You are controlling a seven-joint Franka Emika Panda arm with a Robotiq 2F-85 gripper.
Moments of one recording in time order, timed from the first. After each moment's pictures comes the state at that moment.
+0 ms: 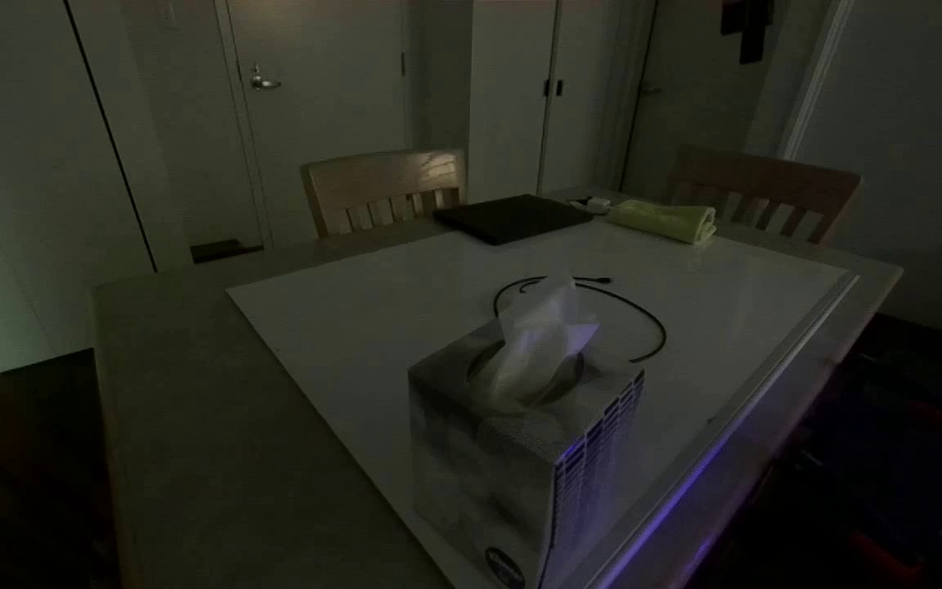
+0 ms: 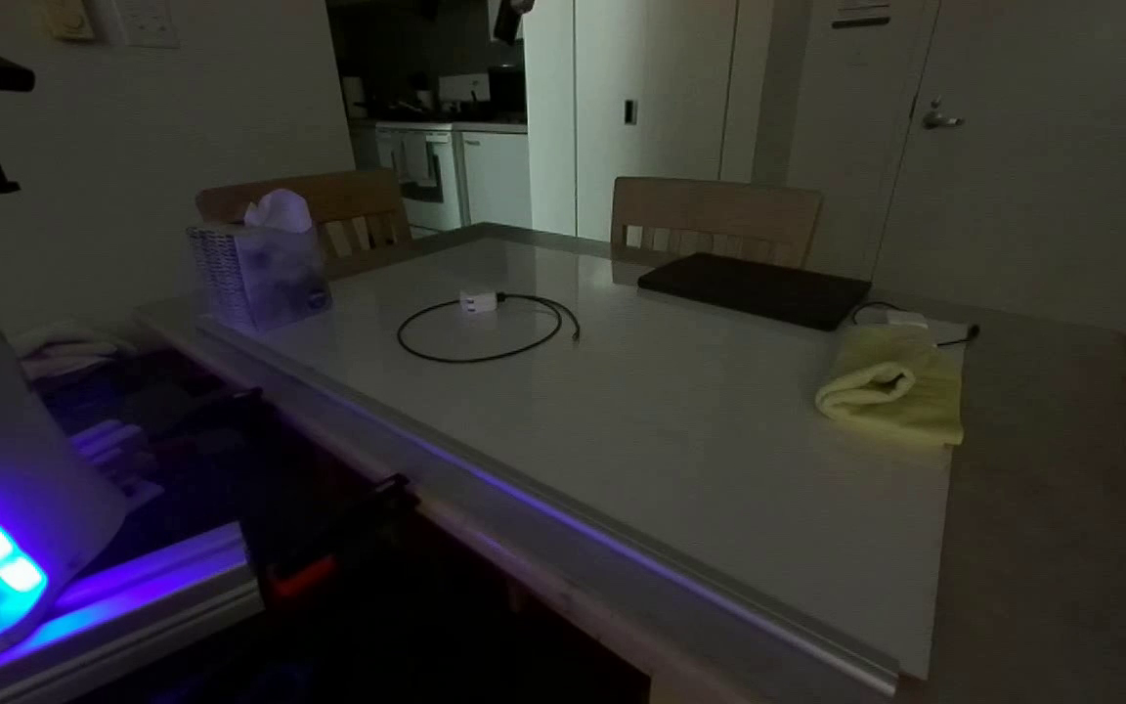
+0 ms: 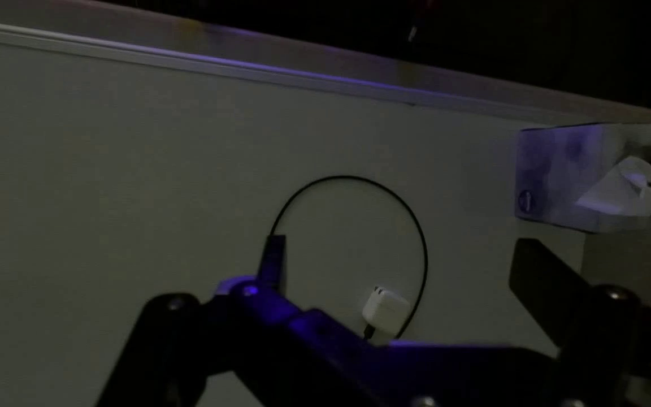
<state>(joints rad) -0.01 -0.21 -0.16 -2.18 0.12 1.68 -0.35</state>
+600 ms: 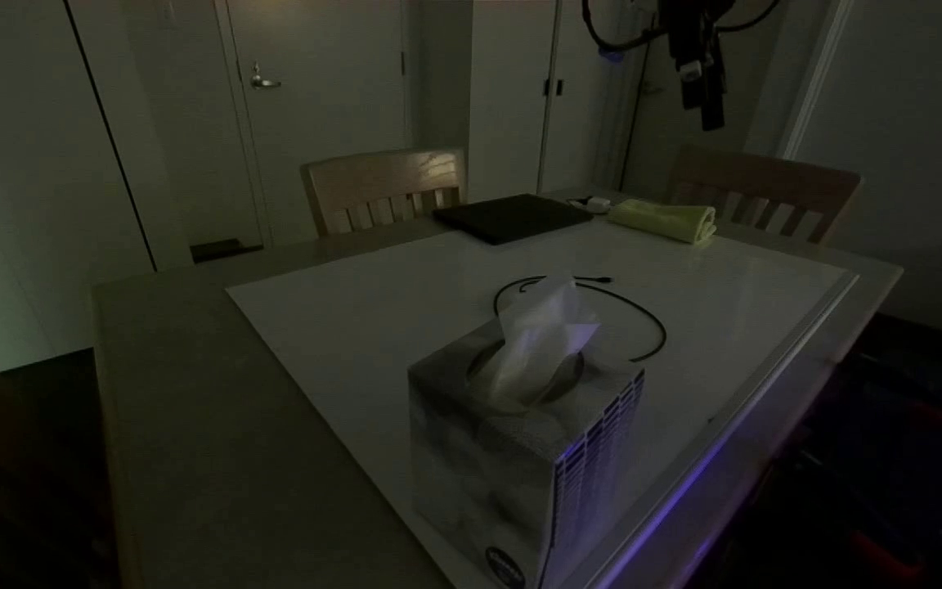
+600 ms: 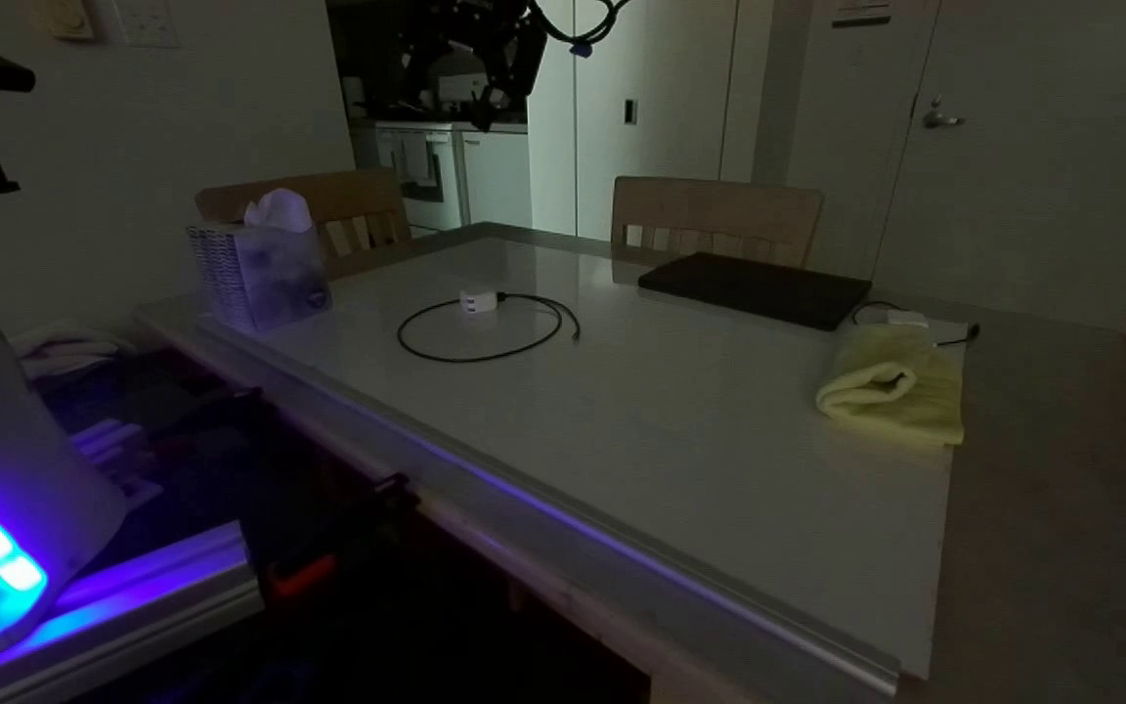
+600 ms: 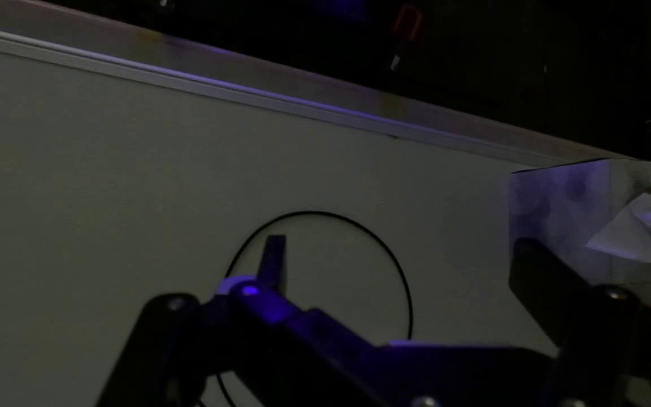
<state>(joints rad) 0.00 -0.02 -0.09 -2.16 0.16 1.68 -0.37</state>
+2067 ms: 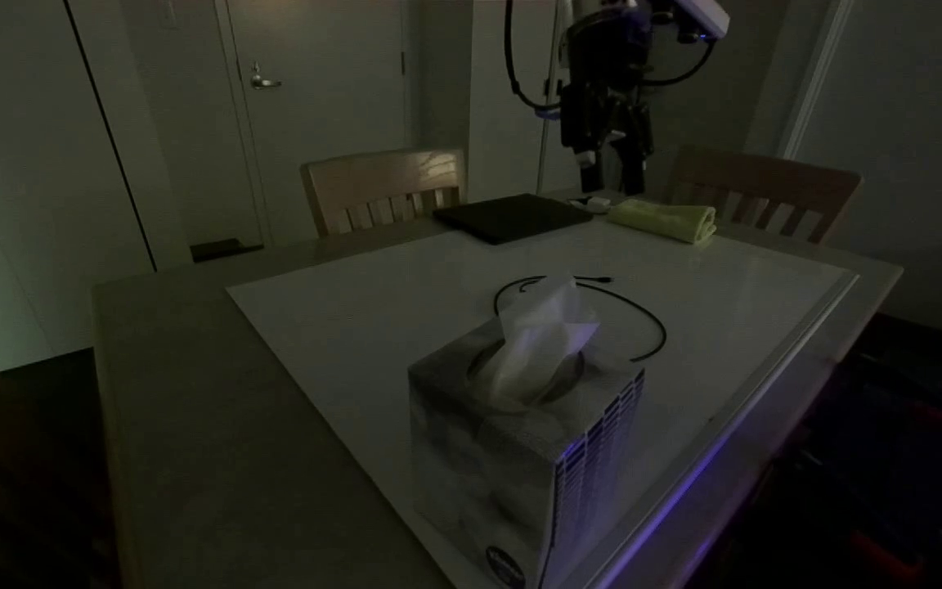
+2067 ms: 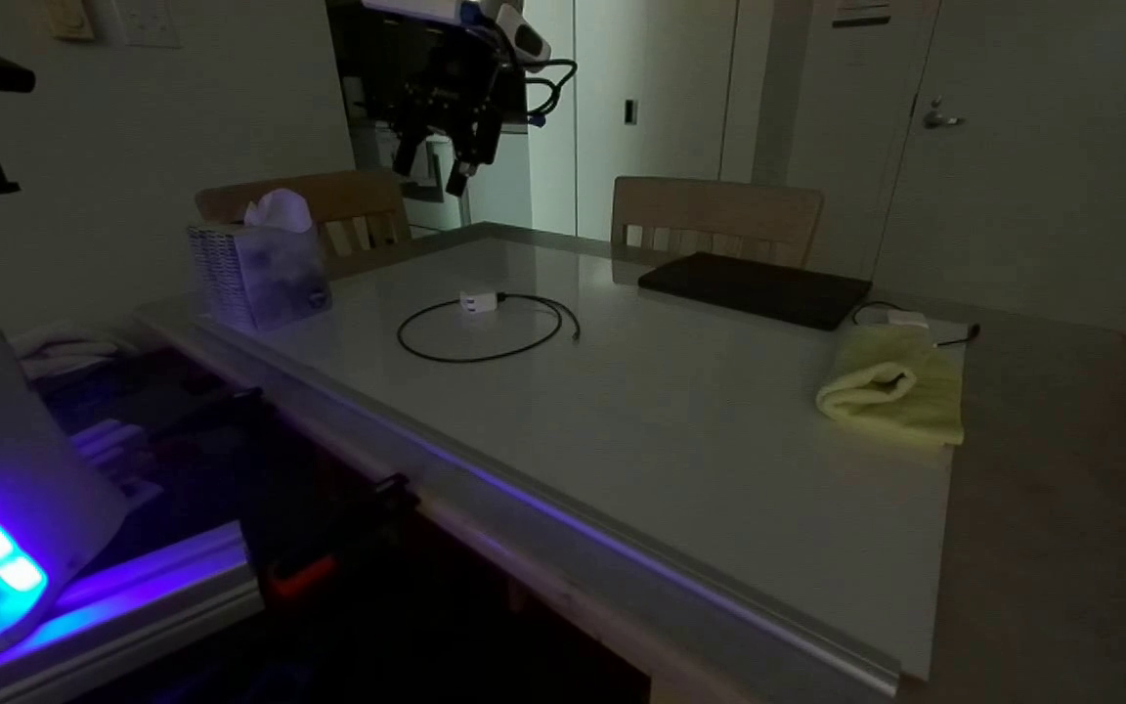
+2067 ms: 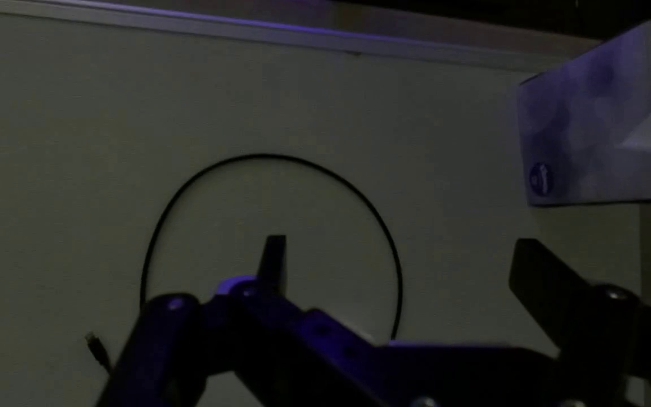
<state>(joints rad) 0.06 0.15 0.05 -2.15 0.19 1.91 -0.08</state>
